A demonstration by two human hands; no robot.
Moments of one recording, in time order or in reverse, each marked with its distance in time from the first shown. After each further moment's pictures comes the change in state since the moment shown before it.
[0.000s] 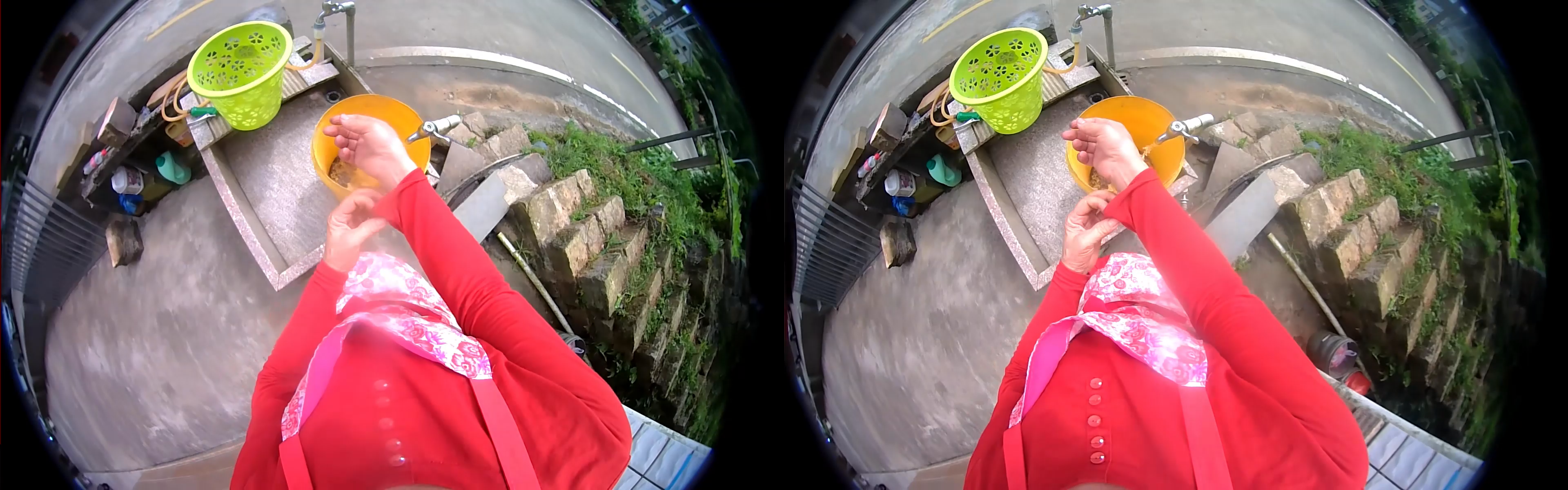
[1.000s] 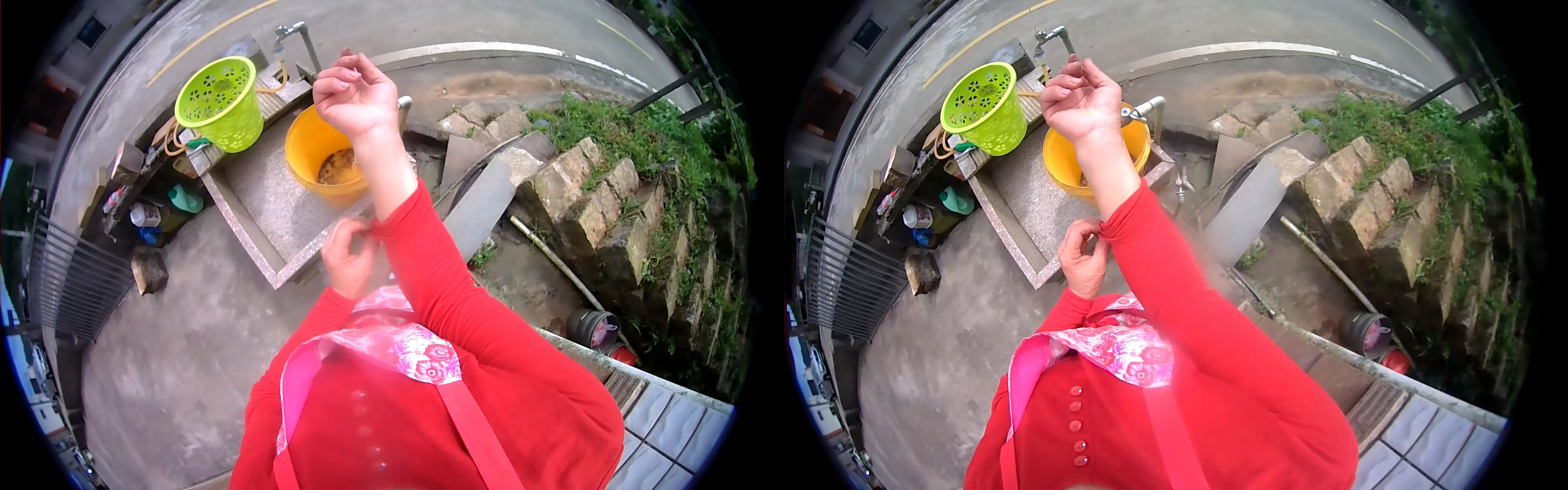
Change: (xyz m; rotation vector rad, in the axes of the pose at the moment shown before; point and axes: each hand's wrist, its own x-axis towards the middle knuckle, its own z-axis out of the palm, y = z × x) left_hand -0.070 -0.012 0.111 0.936 0.098 0.413; right_hand -0.116 -0.085 0.017 1.135 -0.491 -0.182
